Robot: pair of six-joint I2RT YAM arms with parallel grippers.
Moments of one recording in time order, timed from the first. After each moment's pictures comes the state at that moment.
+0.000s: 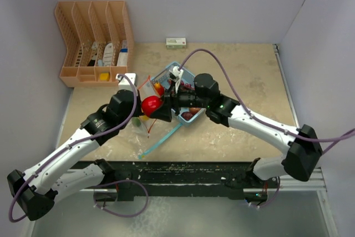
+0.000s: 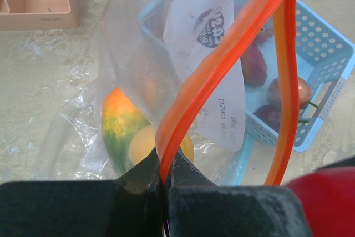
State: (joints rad) left arm -0.71 0.92 0.88 -0.50 -0.46 -0.45; right arm 0.84 1.35 1.09 0.10 -0.53 0.34
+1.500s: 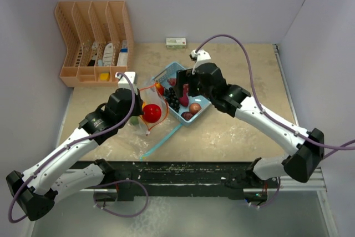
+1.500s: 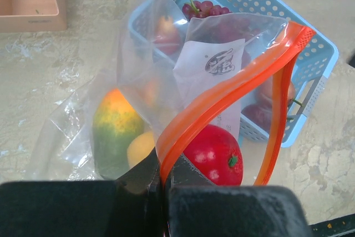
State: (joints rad) left arm -0.71 0.92 0.91 -0.52 -0.41 -0.46; right arm 0.82 1.36 1.28 -0.36 0.23 0.37
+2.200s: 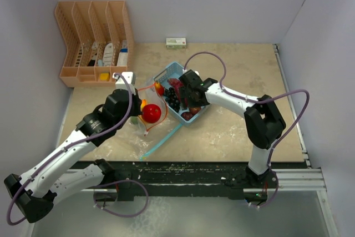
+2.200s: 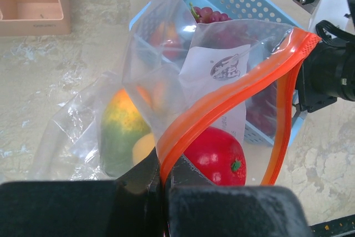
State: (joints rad) left arm -0.71 0.89 0.91 -0.53 -0.42 -0.46; right arm 0.70 1.83 1.35 -0.64 0.25 0.42
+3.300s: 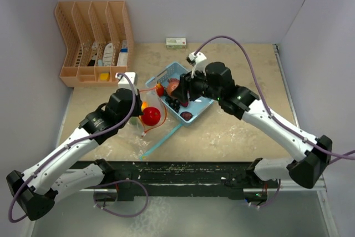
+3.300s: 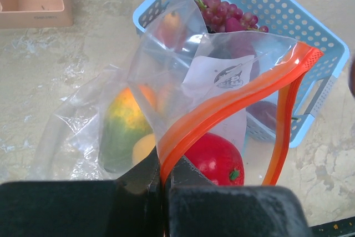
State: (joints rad) left arm -0.71 0.91 0.91 -0.54 -0.43 -0.46; right arm 0.73 1.34 1.29 -0.39 -0.09 0.30
